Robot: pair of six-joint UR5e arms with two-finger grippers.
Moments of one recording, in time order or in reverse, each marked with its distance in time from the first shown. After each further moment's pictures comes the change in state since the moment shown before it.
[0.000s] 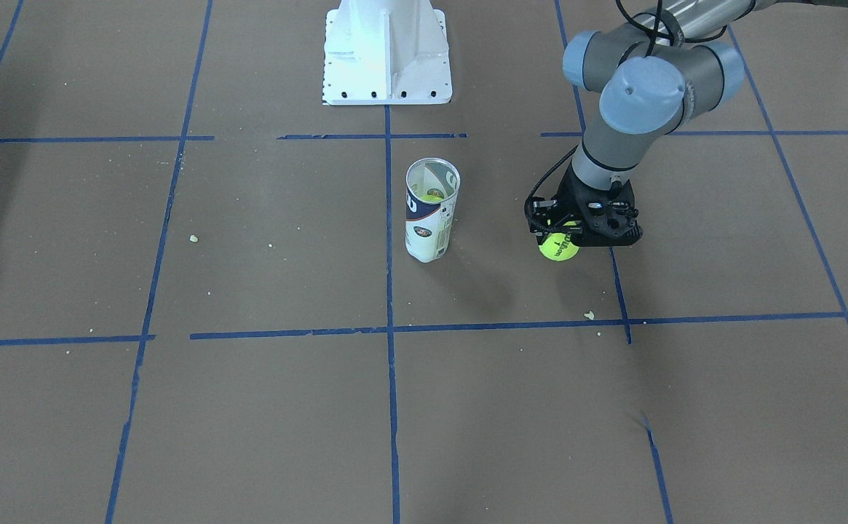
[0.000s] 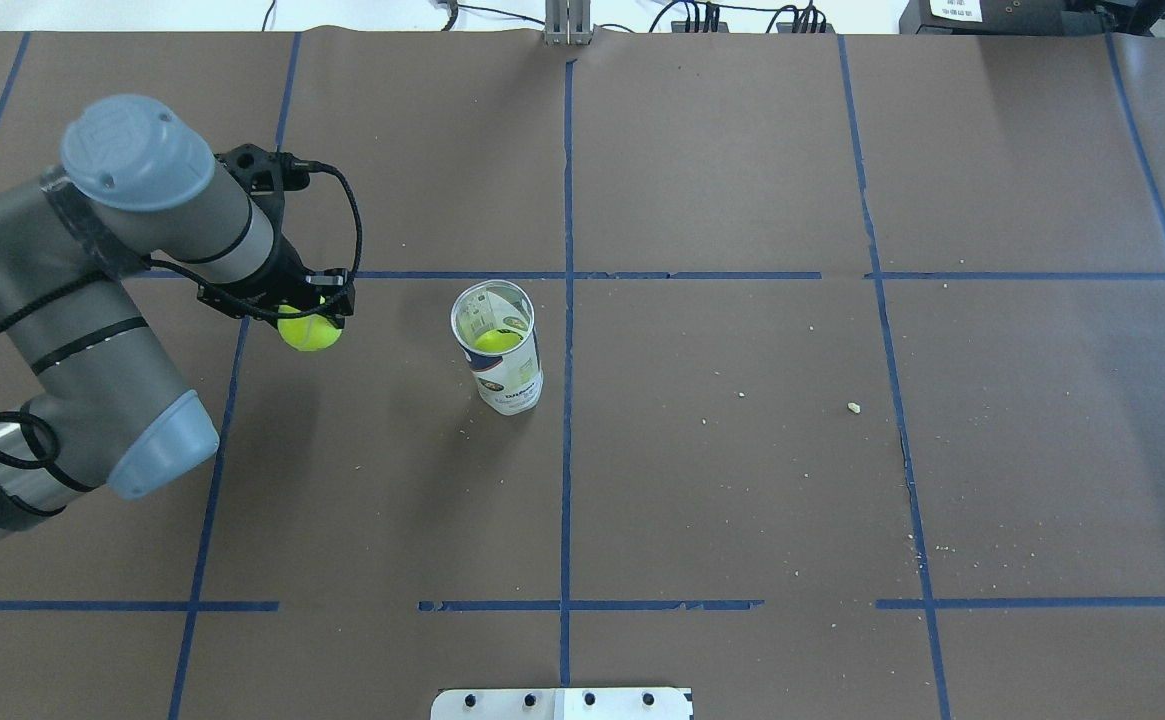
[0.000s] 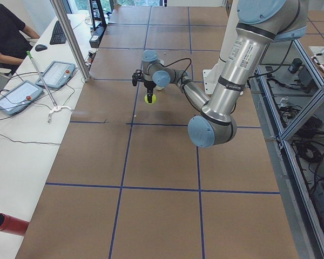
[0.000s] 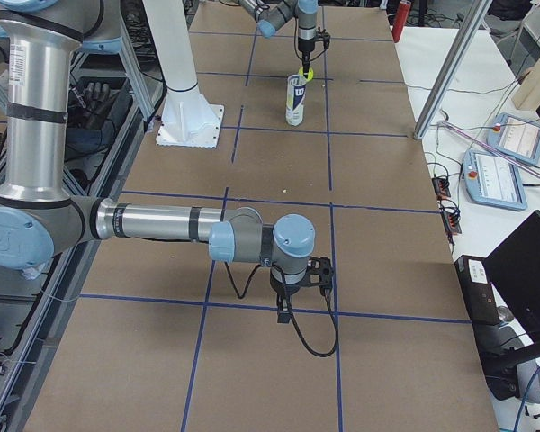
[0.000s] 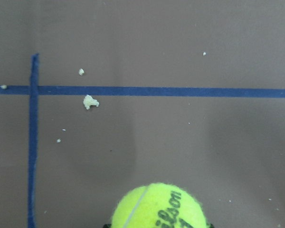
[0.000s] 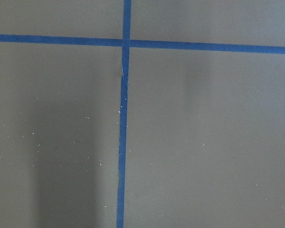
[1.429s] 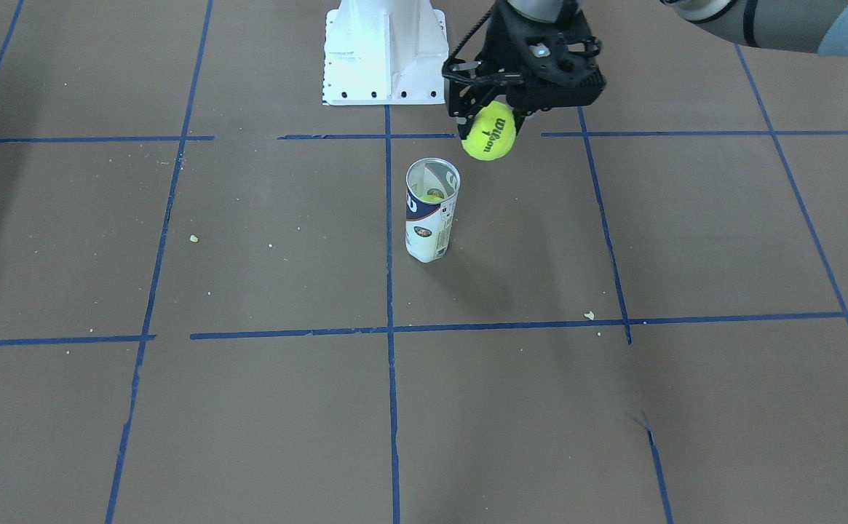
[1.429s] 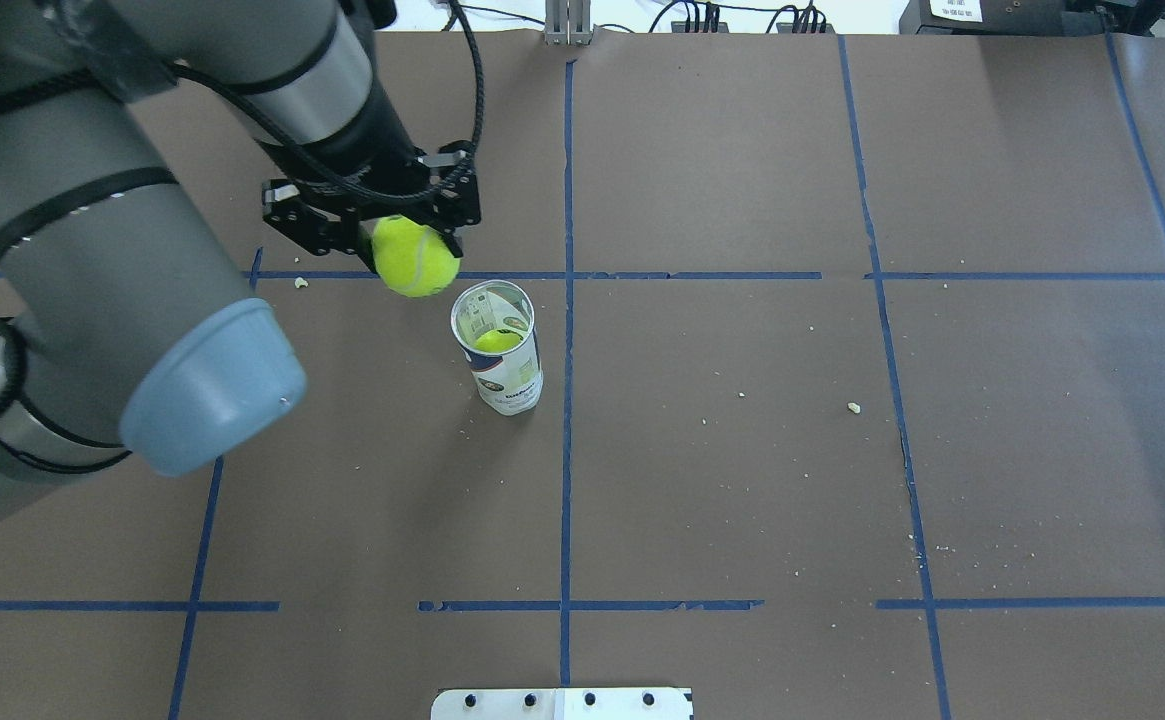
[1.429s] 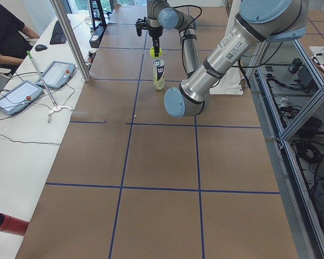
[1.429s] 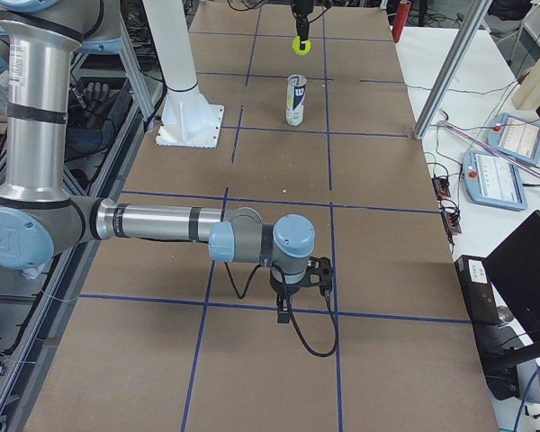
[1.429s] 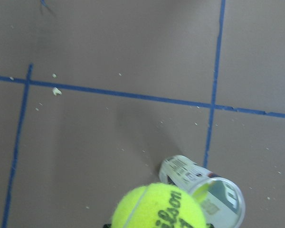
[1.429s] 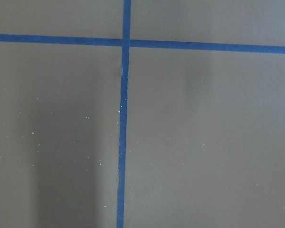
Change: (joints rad) left arm 0.002 -0.425 -0.138 0.497 -0.097 -0.184; right arm 0.000 0.000 0.000 0.000 0.000 0.000
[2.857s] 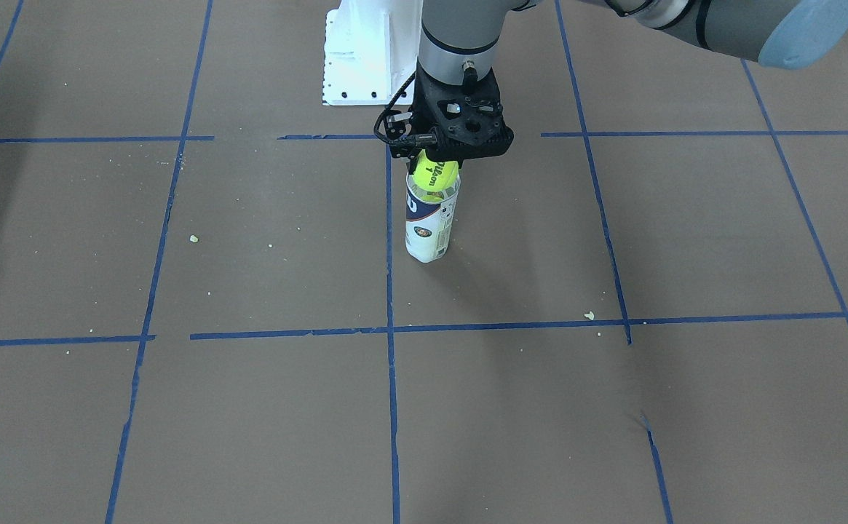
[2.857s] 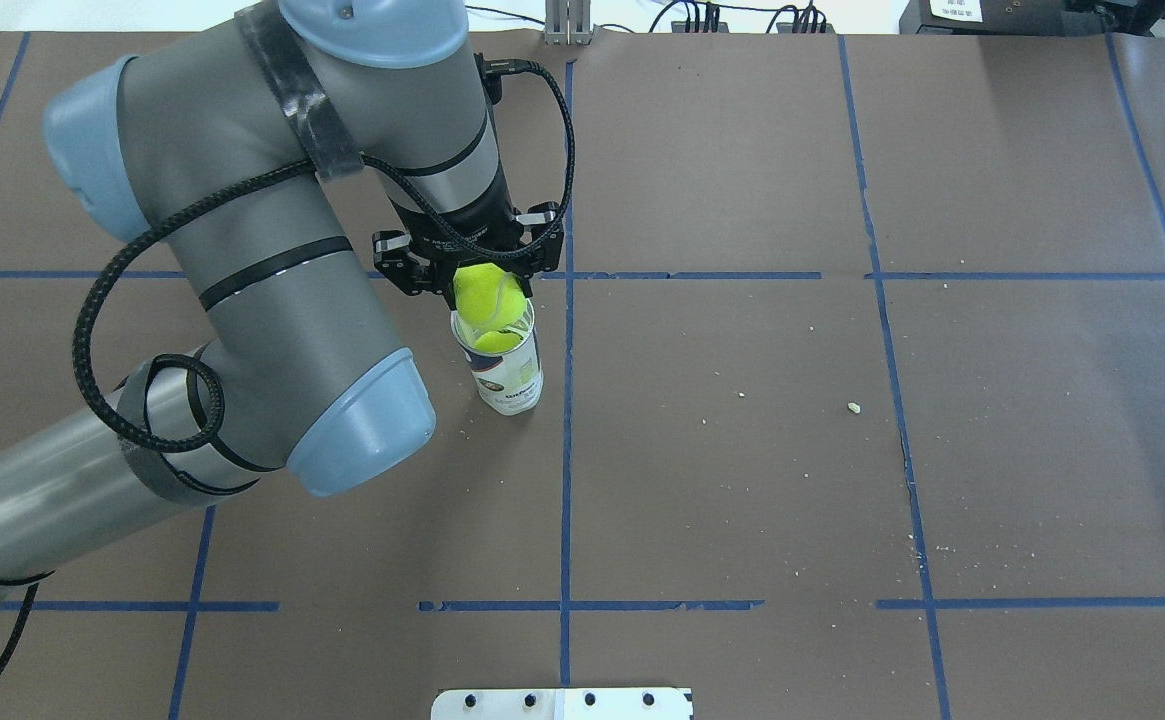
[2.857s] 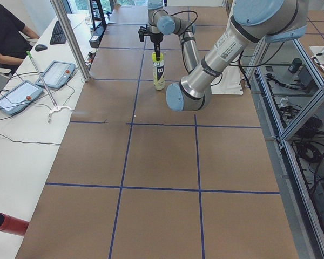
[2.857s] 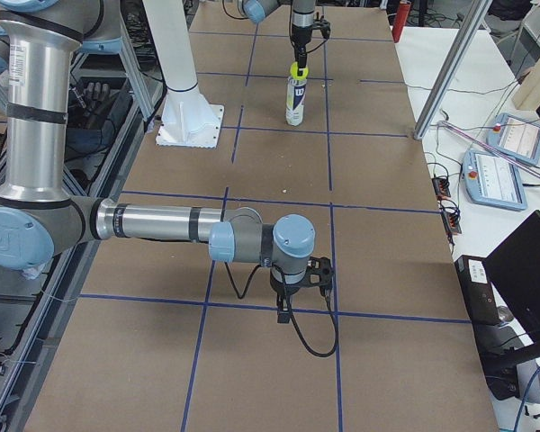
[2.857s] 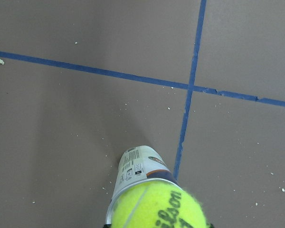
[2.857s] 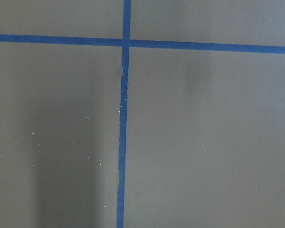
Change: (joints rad) left arm 0.088 -0.028 0.149 -0.108 0.068 -0.042; right arm 0.000 0.000 0.000 0.000 0.000 0.000
